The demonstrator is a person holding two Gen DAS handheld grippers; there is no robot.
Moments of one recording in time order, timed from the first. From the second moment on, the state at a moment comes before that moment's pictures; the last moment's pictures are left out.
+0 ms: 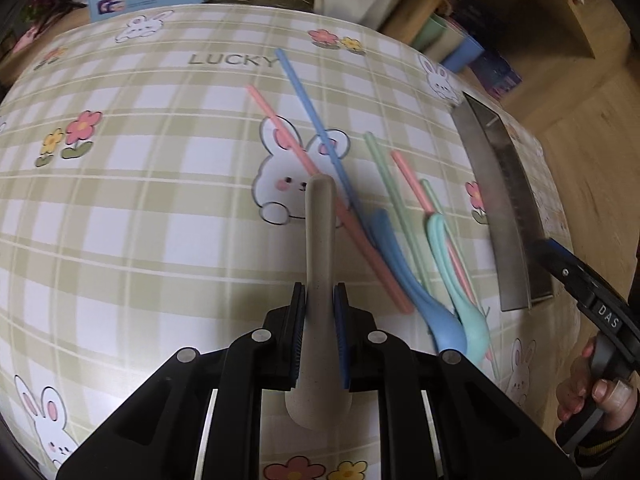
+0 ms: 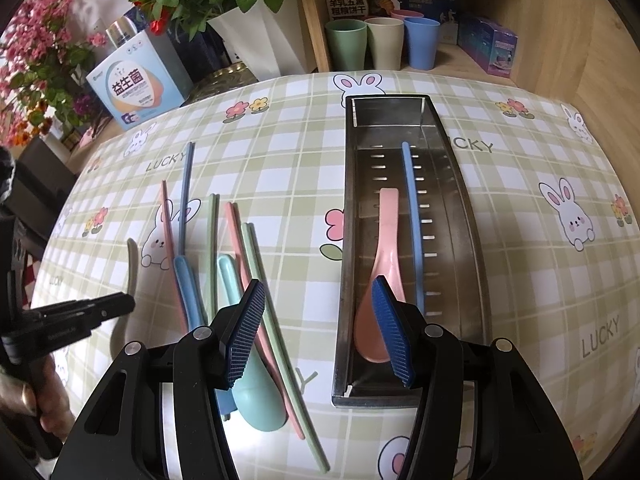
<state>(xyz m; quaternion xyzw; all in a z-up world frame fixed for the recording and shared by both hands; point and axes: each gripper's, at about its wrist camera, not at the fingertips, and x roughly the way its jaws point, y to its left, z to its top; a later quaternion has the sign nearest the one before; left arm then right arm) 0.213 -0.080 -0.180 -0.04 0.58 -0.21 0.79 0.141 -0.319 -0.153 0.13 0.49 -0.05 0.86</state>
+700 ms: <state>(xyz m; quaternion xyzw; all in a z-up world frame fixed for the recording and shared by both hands) 0.199 -0.077 -0.177 0.06 0.57 -0.21 0.79 0.141 -0.316 -0.155 0.13 0.49 -0.05 0.86</state>
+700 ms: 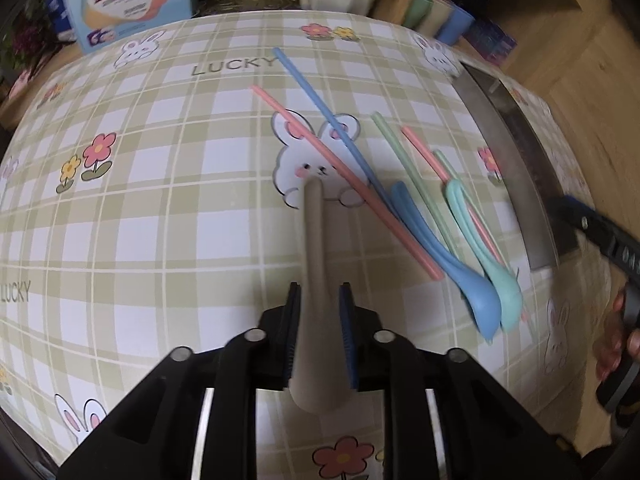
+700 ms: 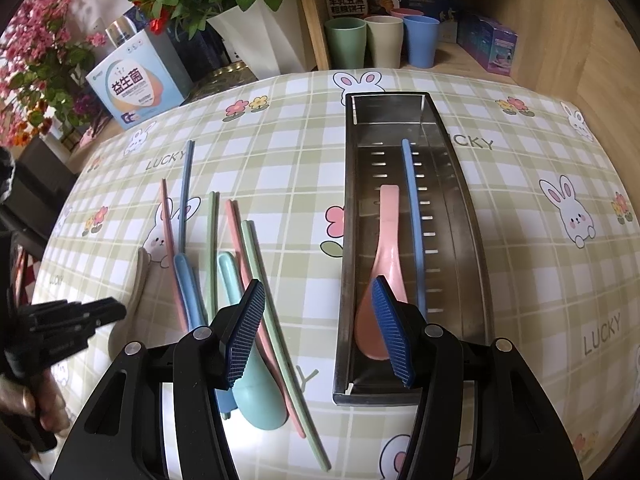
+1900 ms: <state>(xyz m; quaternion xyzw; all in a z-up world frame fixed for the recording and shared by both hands) 0.198 -0.080 -0.175 0.03 0.58 -0.23 0.78 0.141 -0.318 -0.159 0.14 0.49 -0.05 0.86</state>
